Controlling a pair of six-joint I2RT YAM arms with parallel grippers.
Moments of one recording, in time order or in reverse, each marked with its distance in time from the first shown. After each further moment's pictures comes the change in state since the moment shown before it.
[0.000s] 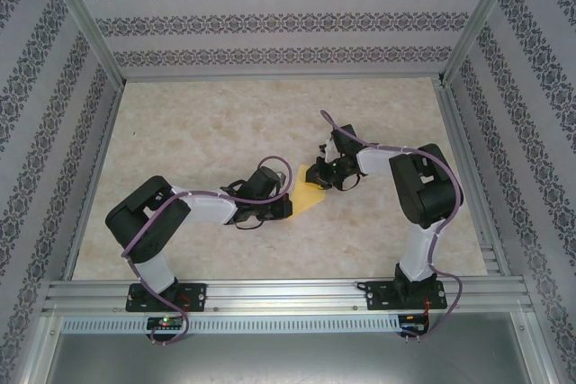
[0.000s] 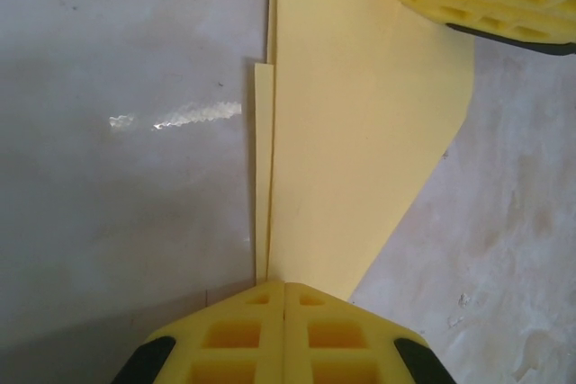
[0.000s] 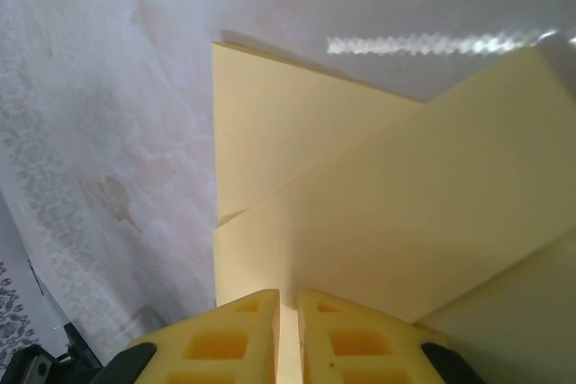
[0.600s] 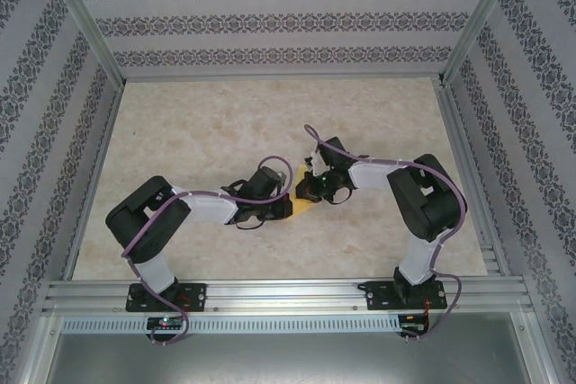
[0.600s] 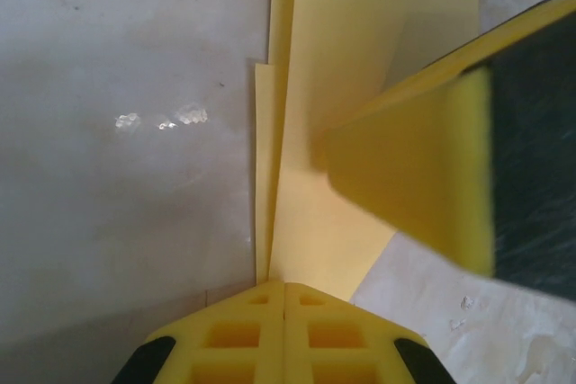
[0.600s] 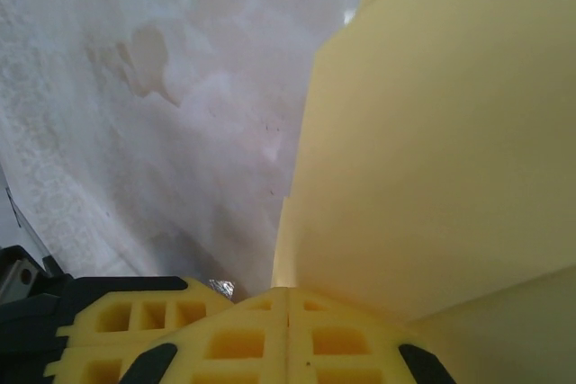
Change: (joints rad) left arm -0.006 0.000 0.010 -0.017 -0.014 -0.004; right arm 0.141 -0.076 -0.106 0.055 -0.007 0.005
